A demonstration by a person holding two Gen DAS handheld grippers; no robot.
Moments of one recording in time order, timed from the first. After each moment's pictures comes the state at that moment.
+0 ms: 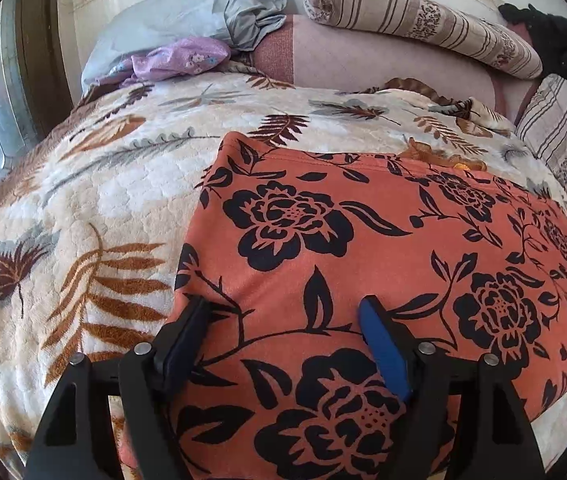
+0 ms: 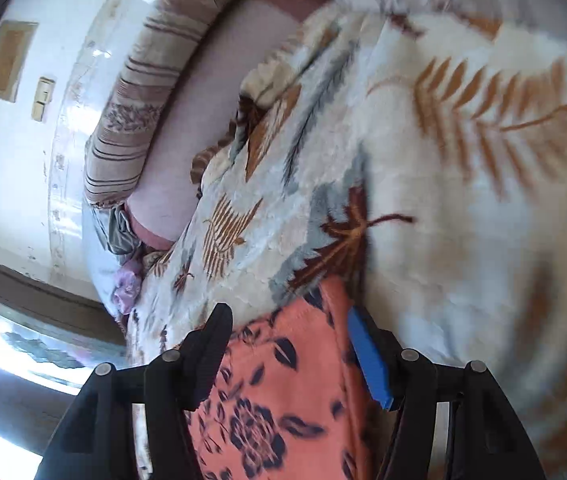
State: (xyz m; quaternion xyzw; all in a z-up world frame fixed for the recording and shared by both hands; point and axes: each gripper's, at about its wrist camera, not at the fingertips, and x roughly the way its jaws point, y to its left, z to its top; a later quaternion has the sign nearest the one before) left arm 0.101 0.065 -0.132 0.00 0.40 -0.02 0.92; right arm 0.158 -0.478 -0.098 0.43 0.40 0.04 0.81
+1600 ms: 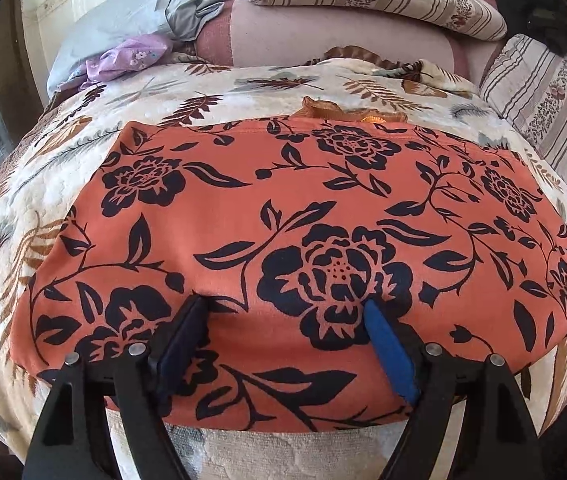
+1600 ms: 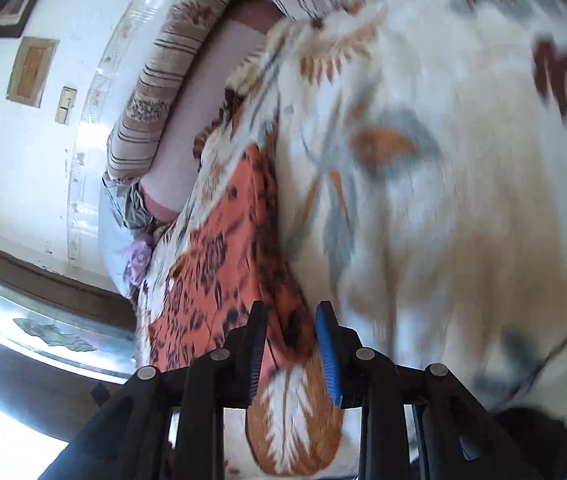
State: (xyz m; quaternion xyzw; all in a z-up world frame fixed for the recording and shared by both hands) left arm 0.074 -0.028 -0.133 0.03 0.43 -0.05 0.90; right arm -0.008 -0.479 -0.126 0.46 0.38 0.04 0.81
